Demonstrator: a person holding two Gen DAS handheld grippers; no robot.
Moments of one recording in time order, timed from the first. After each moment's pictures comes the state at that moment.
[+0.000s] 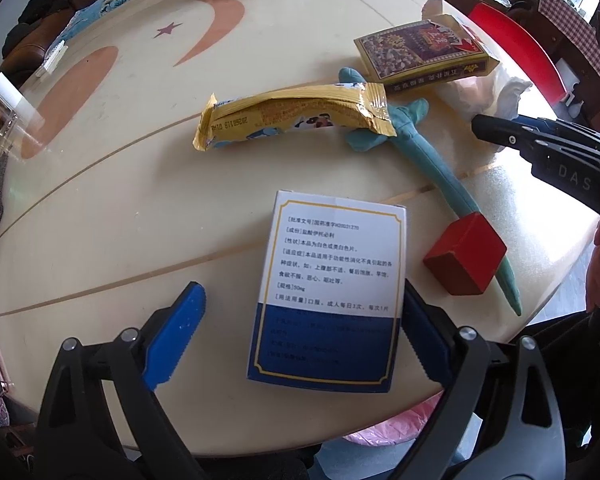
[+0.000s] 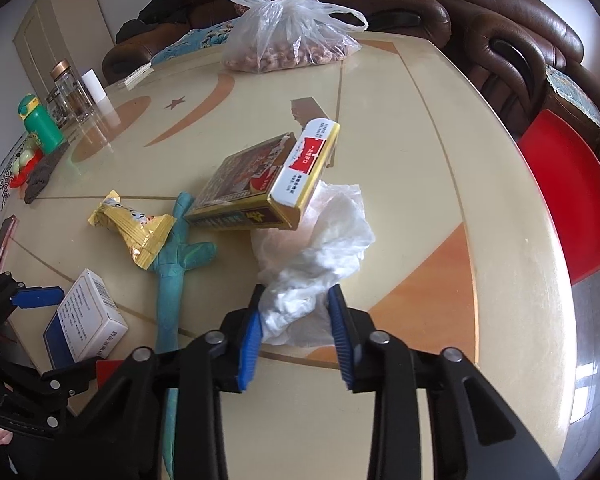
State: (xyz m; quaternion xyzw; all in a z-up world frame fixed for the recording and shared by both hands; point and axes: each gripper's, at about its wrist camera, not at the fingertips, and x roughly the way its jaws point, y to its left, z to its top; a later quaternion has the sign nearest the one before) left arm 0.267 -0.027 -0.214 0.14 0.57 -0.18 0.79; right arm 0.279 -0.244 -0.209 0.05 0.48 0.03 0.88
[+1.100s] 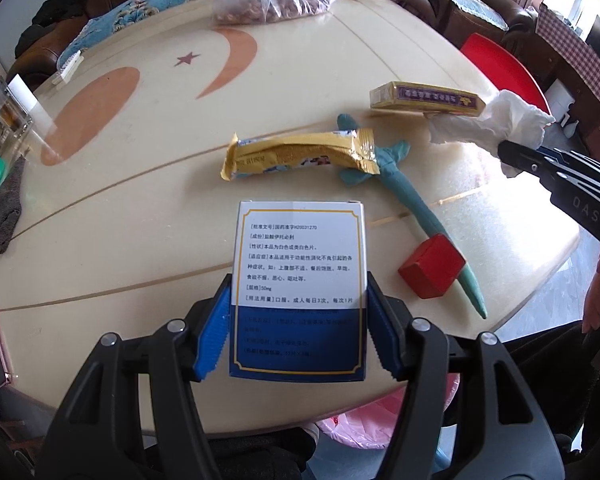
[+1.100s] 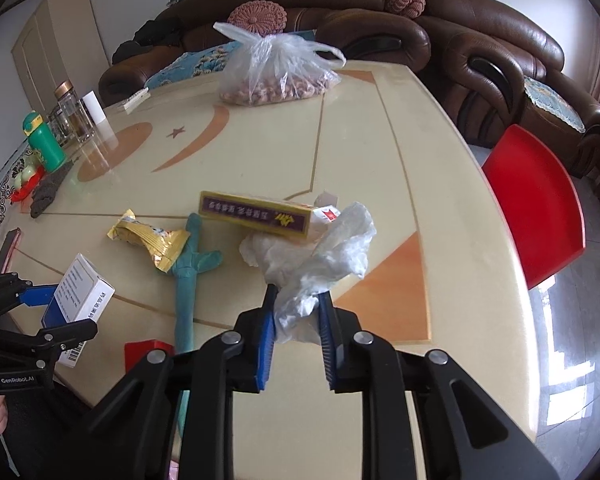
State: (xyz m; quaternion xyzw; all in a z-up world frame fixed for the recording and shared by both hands) left arm 0.258 -0.020 -0.175 0.12 0.54 -0.18 0.81; right arm 0.240 -0.254 -0.166 0.05 0.44 0.01 0.90
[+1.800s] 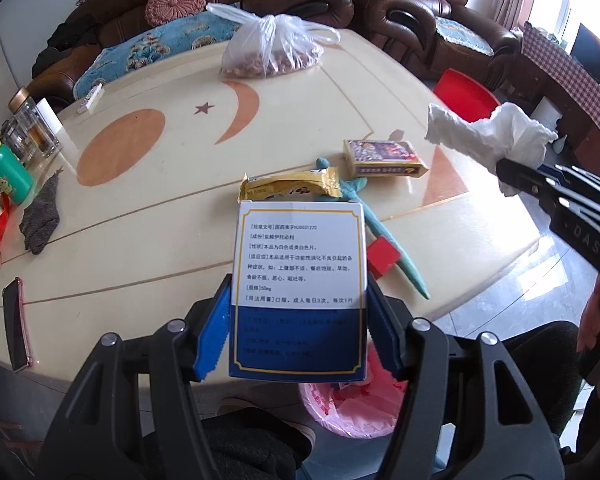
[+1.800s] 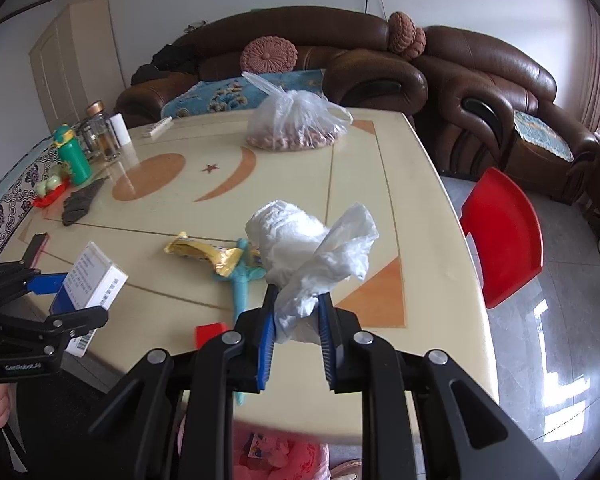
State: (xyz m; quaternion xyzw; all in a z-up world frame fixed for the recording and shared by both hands) left arm 0.206 -0.009 -0.101 0.11 0.49 -0.19 0.84; right arm 0.165 -0.227 -0.089 0.03 0.38 0.01 0.92
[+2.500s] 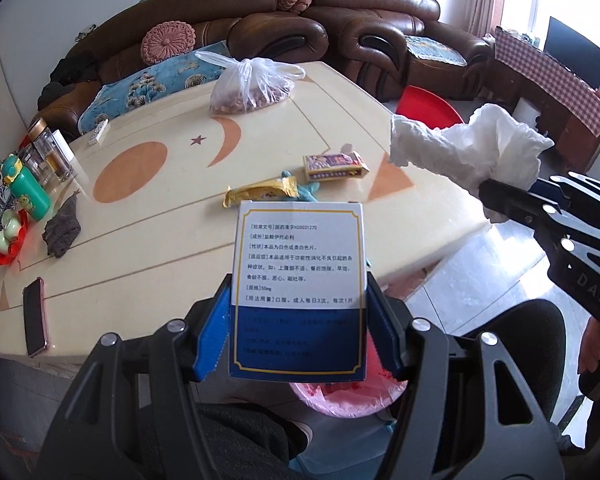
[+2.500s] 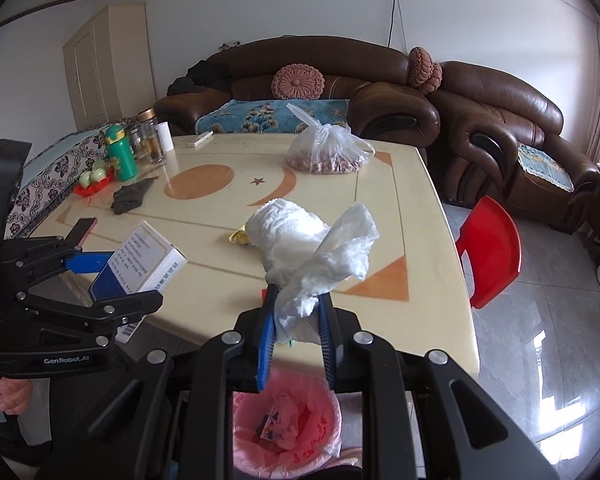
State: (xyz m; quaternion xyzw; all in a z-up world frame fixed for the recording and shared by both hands) left arm 0.109 -0.009 -0.052 0.13 0.43 -0.21 0.87; right arm 0.053 -0.187 -0.035 0.00 0.35 0.04 0.94
